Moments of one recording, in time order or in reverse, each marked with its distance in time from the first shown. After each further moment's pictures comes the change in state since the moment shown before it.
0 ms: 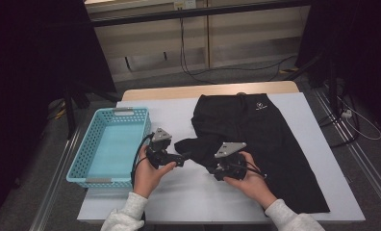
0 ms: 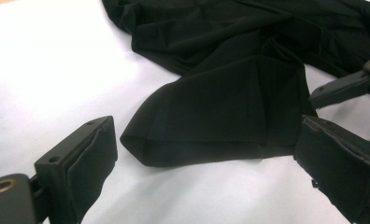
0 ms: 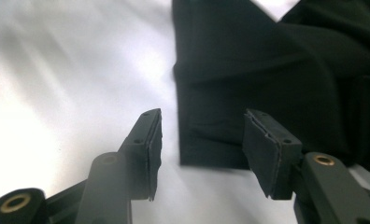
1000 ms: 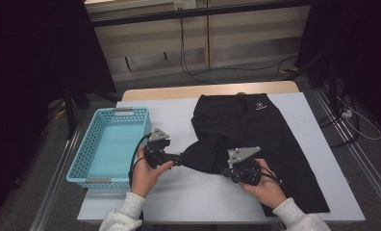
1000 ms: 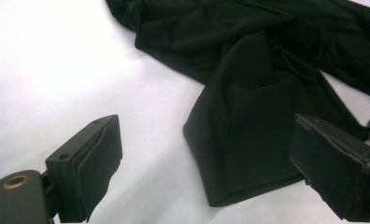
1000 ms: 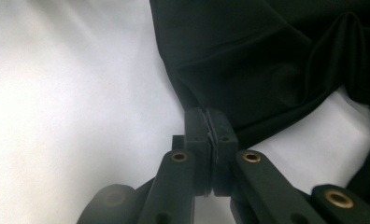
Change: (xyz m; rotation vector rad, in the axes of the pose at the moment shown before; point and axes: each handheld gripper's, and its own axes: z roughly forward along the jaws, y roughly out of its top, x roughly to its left) left arm 0.008 -0.004 -0.001 -0.007 -0.015 -0.021; right arm -0.005 -0.024 -0.035 0.064 0.054 0.022
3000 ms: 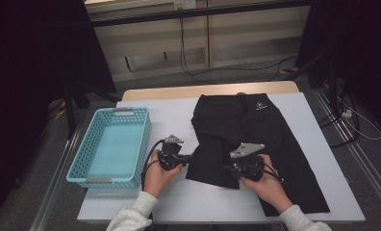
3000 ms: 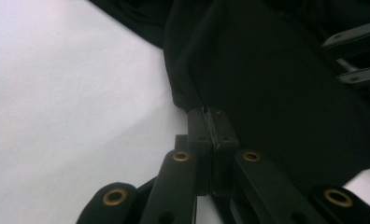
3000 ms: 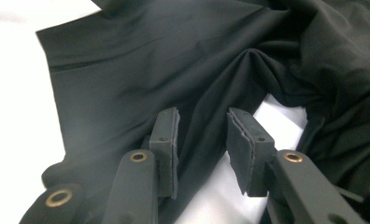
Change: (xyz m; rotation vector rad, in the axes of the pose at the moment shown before) left arm -0.023 -0.005 0.026 0.152 -0.118 -0.081; right arm -0.015 -0.001 0.003 -0.027 -0.138 0.052
